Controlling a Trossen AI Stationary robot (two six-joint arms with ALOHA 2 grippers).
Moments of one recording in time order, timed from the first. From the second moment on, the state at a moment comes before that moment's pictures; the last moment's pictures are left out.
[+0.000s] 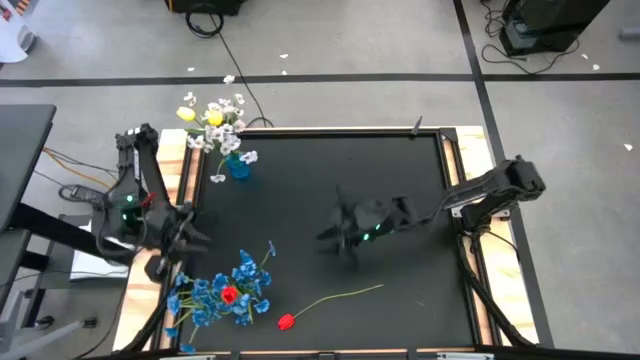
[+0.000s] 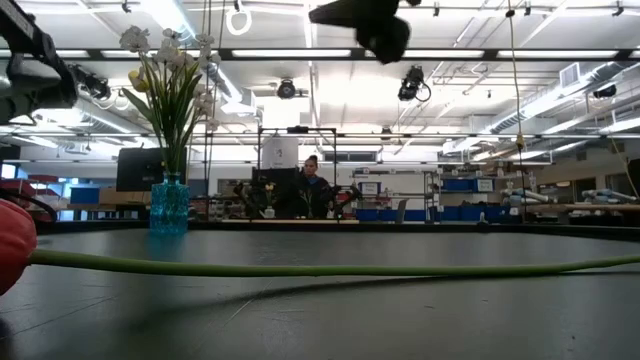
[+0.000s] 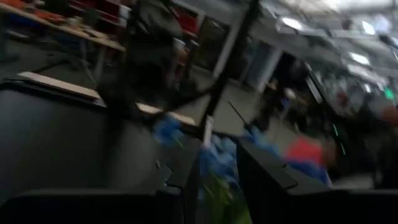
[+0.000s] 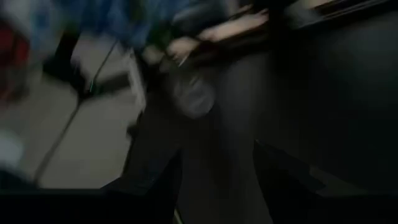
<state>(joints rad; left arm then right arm) -1.28 0.48 0.59 -0.05 -1.11 -0.37 0.21 1.57 1.13 0.01 -0.02 0.44</state>
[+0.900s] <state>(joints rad) -1.28 0.43 0.74 0.09 -1.37 0.01 0.38 2.01 1.13 0.16 -0.08 0.14</state>
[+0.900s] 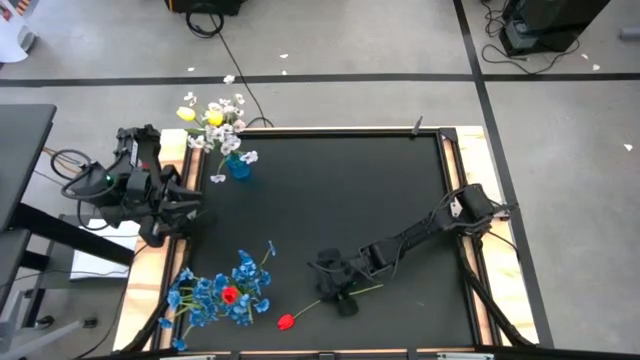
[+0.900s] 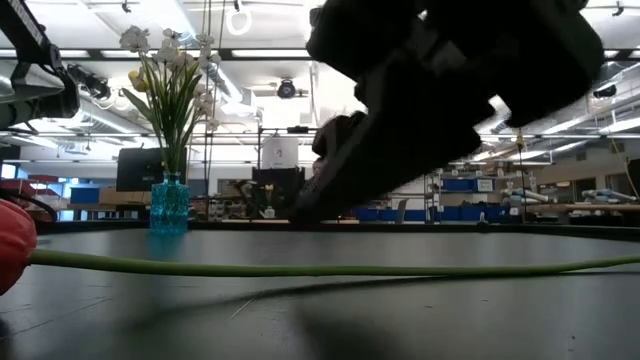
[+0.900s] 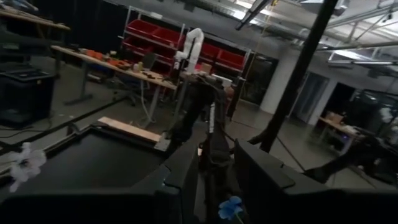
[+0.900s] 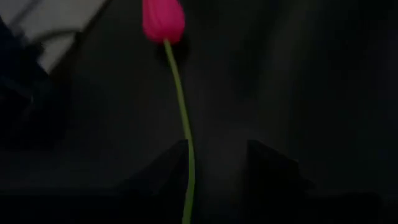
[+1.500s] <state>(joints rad) -1.28 0.43 0.74 0.07 -1.45 0.02 0.38 2.18 1.28 0.12 -0.13 -0.09</state>
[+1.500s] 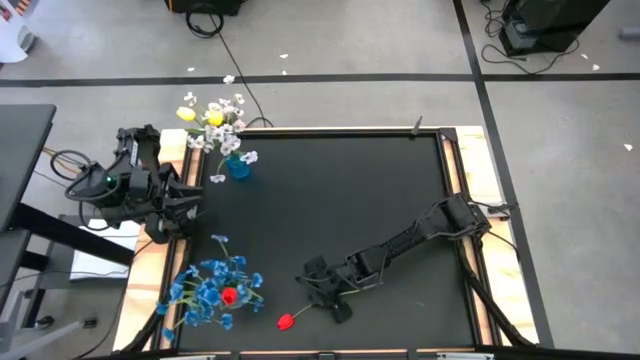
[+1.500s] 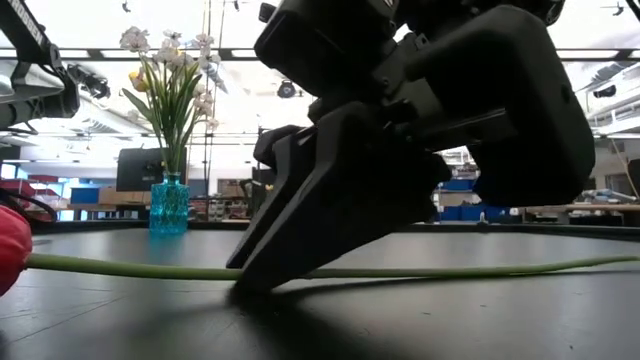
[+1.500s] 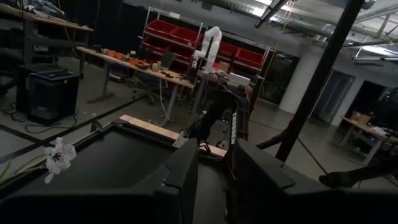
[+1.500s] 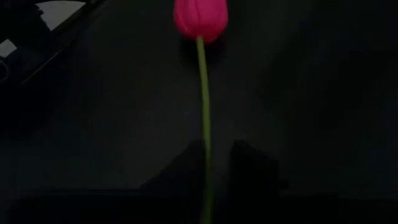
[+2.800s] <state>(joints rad) -0.98 0.55 0.73 0.07 -1.33 -0.02 0.01 1.80 1.40 0.55 -0.04 0.19</state>
